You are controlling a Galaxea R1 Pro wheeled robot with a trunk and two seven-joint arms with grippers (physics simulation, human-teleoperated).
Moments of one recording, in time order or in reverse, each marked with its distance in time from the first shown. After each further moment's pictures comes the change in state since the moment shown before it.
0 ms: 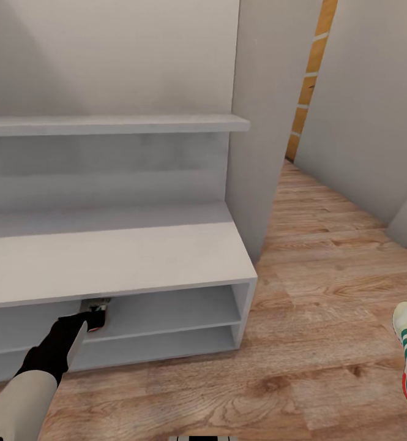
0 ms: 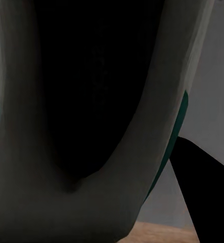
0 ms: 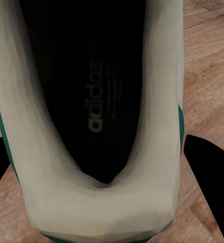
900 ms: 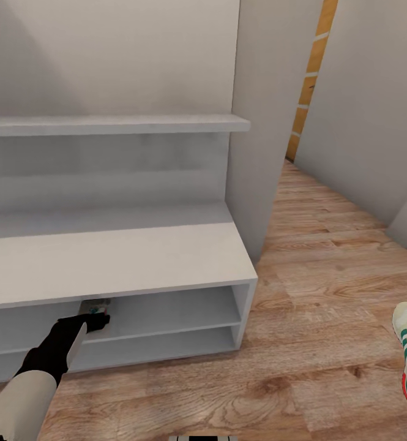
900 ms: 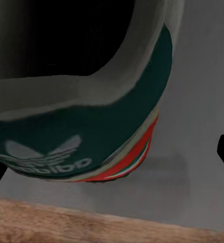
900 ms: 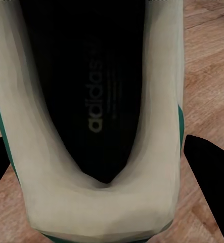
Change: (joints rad) left arm -0.003 0.004 0.000 0.024 0.006 0.001 -0.001; right arm 0.000 0.000 0.002 0.000 0.000 0.000 0.000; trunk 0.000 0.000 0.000
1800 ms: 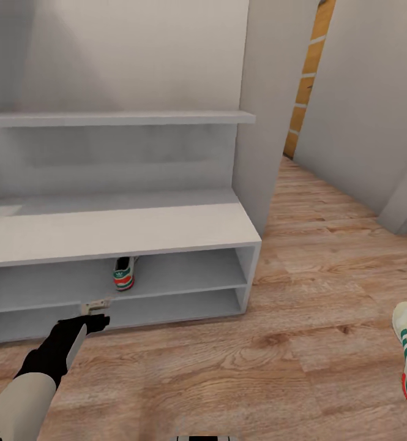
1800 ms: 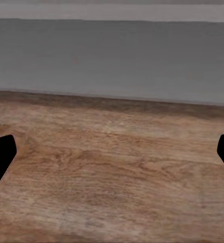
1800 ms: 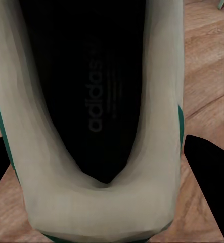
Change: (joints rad) left arm 0.009 0.000 0.000 -0.002 0.004 -0.002 -0.001; right arm -0.001 0.000 0.000 0.001 0.000 0.000 0.000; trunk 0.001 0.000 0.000
